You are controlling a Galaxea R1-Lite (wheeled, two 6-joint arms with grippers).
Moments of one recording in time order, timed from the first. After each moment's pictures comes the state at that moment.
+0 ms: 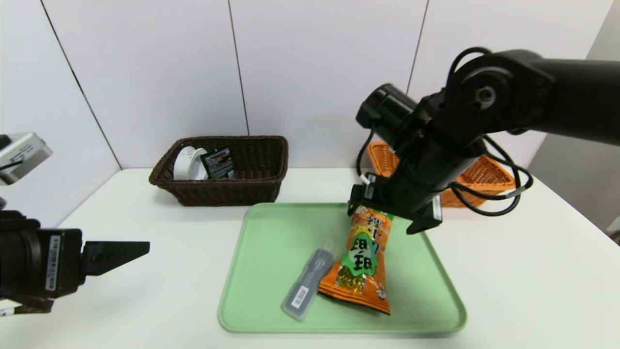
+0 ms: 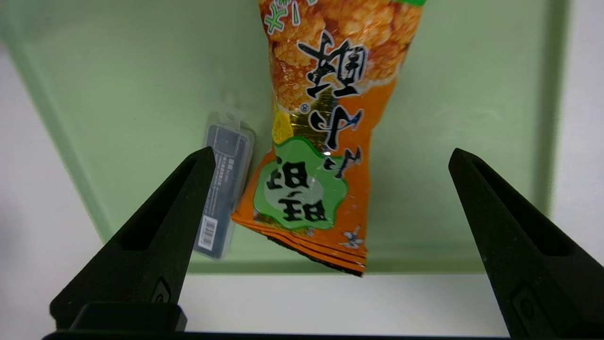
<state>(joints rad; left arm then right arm) -0.46 1.09 -0.98 0.51 0.20 -0.33 0.65 2.04 -1.96 1.06 -0.12 0.85</state>
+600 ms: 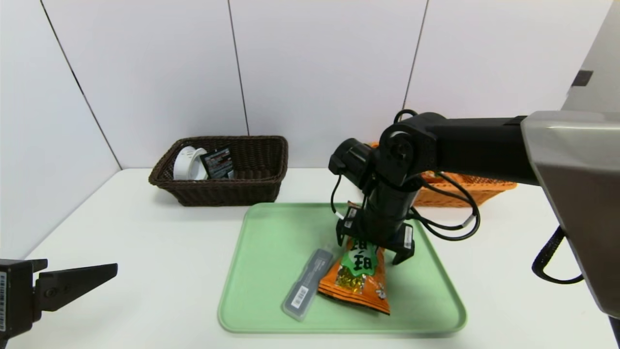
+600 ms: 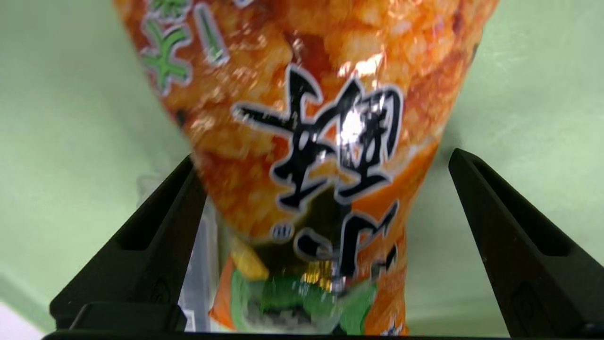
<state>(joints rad) -0.46 0.95 -0.89 0.53 0.23 -0.33 0.66 2.24 -1.97 1.06 -0.09 0.98</state>
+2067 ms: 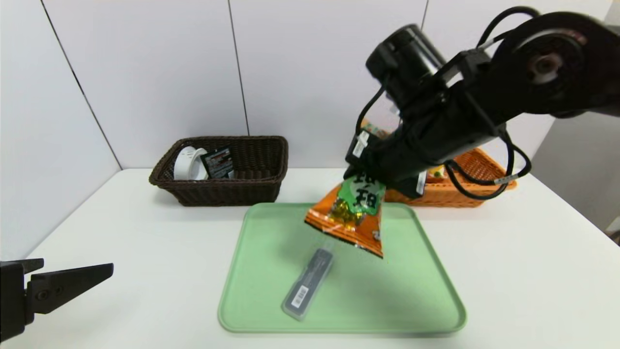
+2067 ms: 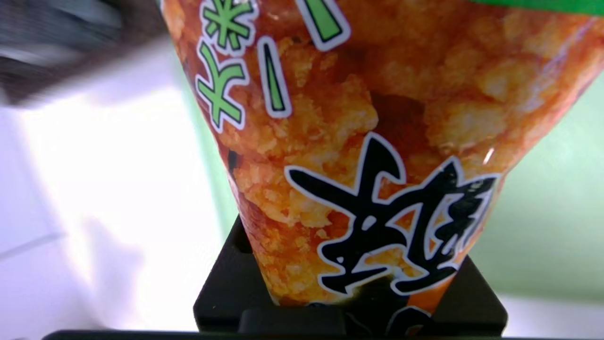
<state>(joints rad) -0.46 0.93 -0.89 0.52 0.23 -0.33 0.69 1.96 -1.97 0.85 -0.11 0.95</state>
